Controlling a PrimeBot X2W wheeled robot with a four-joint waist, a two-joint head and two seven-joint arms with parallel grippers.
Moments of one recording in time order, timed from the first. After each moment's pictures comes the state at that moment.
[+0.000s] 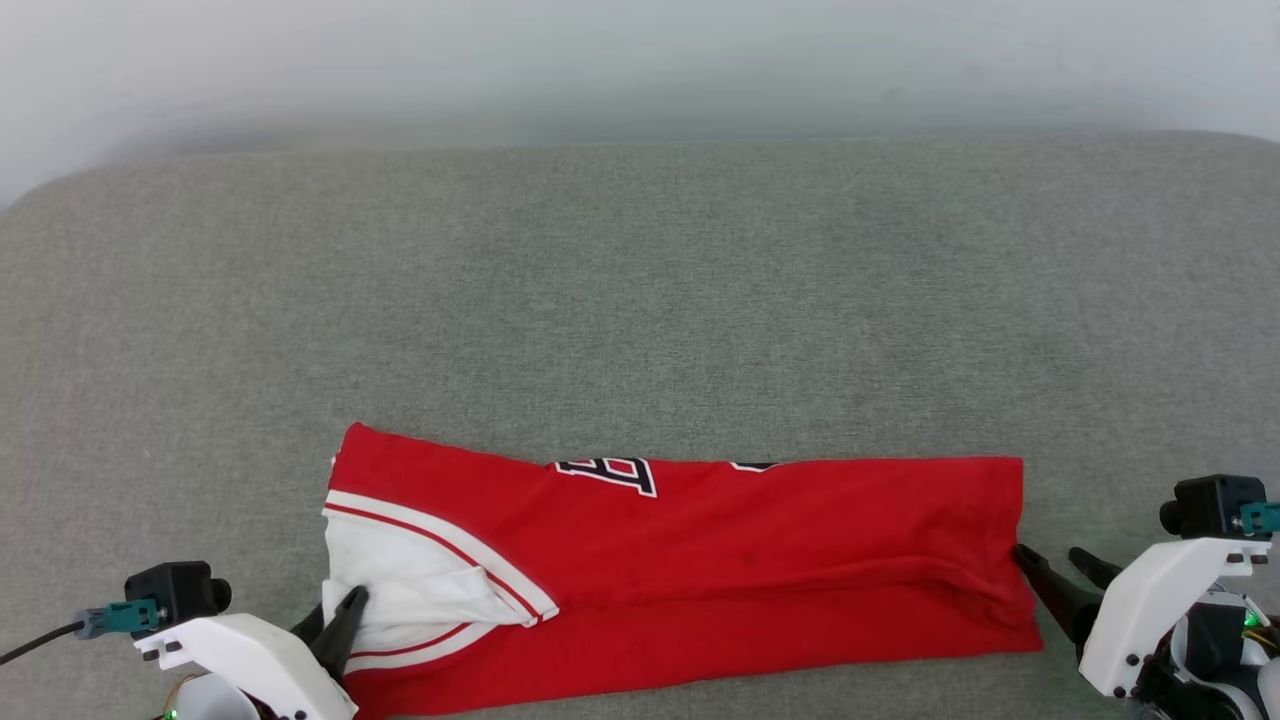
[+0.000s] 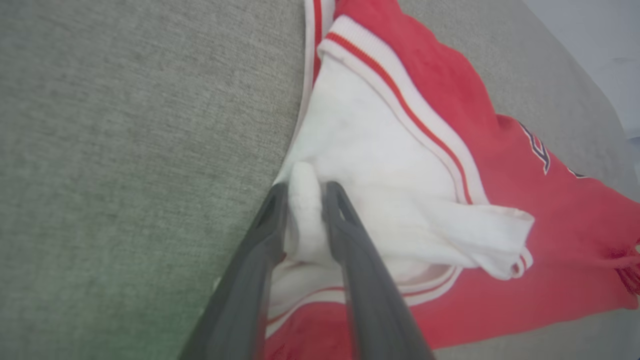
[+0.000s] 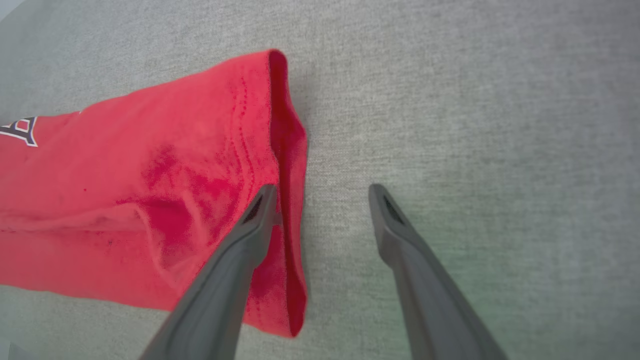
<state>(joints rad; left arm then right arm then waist) -0.02 0.49 -0.29 0.16 -1.06 0.11 0.22 -0.12 -0.32 0.06 0.26 0.63 0.13 0.49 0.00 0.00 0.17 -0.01</state>
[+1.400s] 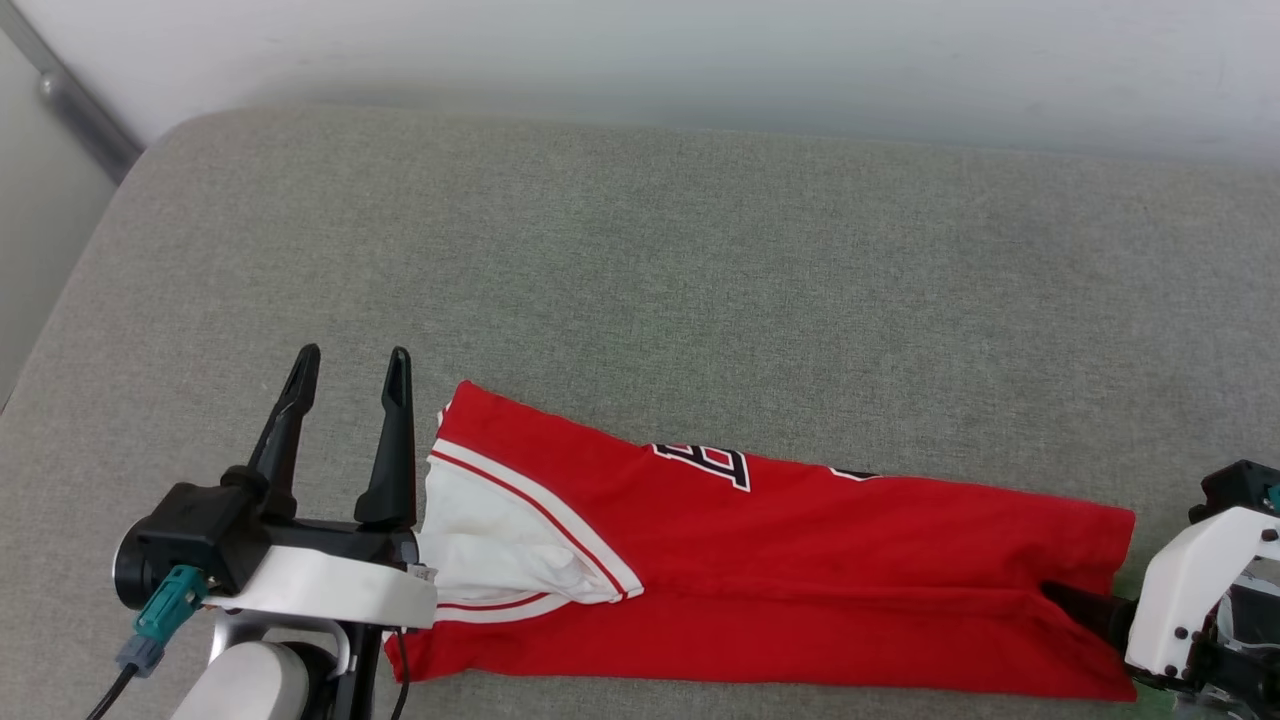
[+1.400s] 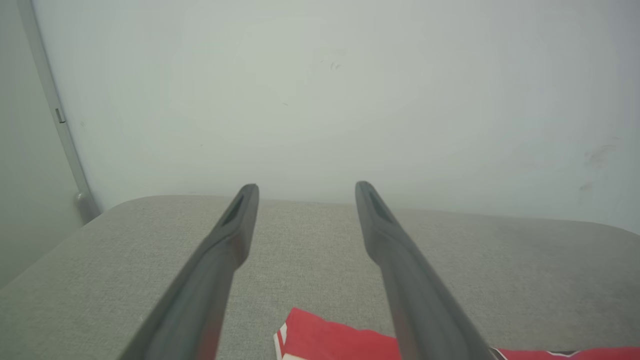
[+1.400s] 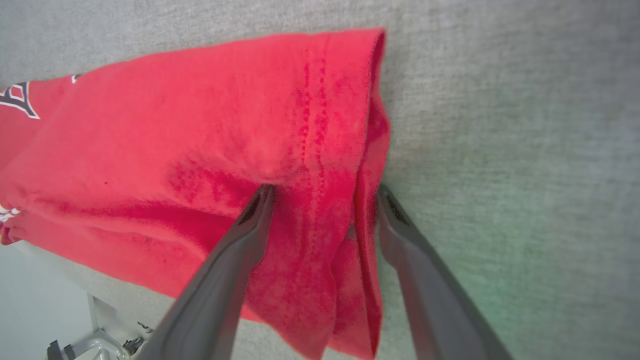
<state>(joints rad) -0.15 0.42 -0.34 -0.12 -0.54 0.21 -0.26 -0.14 -0.23 -0.16 0.22 0.59 0.13 0.94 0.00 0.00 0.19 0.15</state>
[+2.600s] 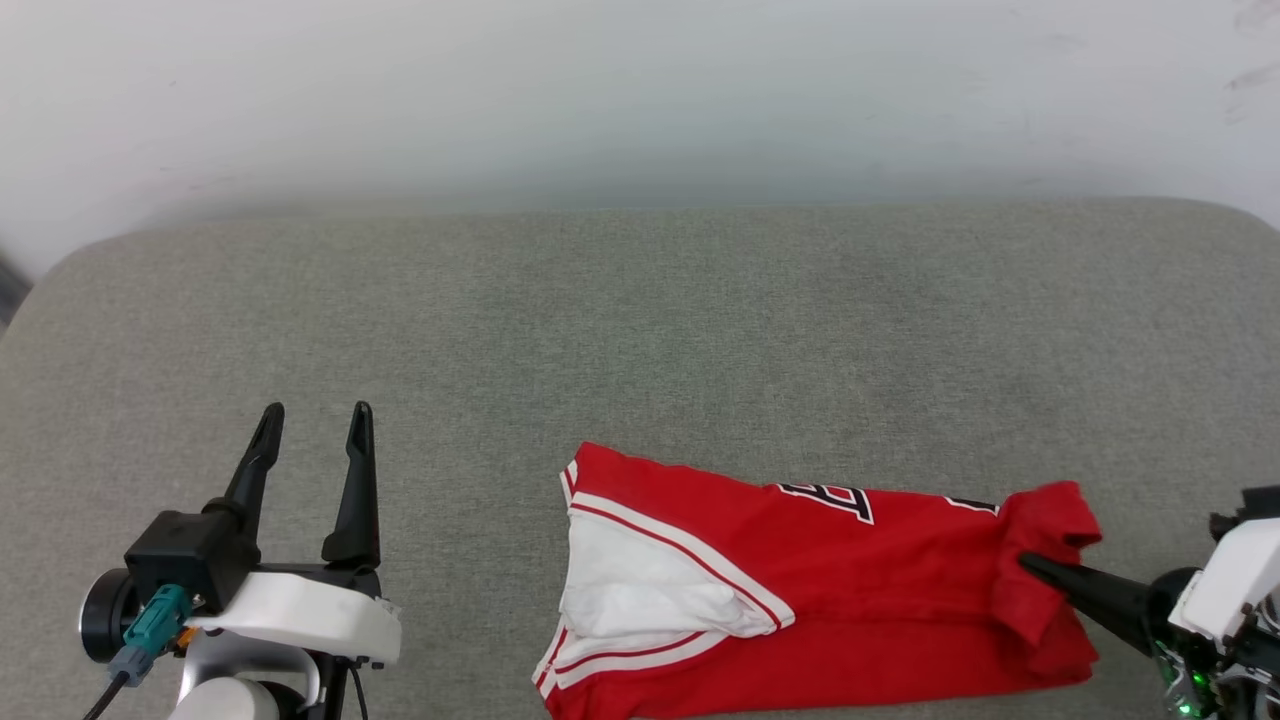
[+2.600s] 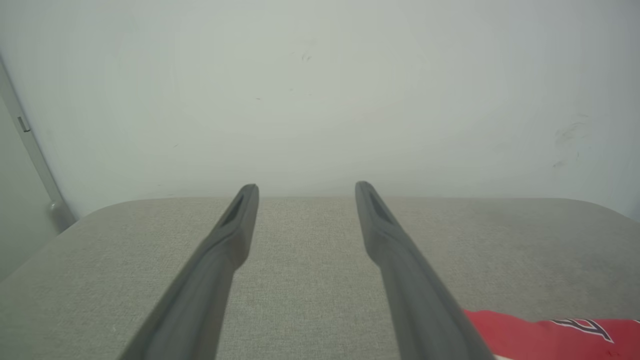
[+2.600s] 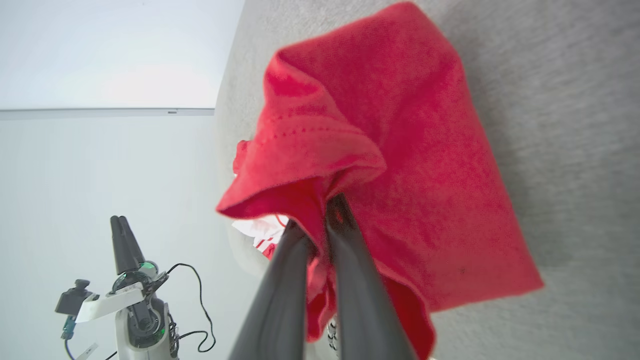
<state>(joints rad) -0.09 0.46 -0.32 -0.08 -0.55 0.27 -0.21 -0.22 -0.07 -0.48 0.30 0.95 0.13 1.13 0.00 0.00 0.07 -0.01</state>
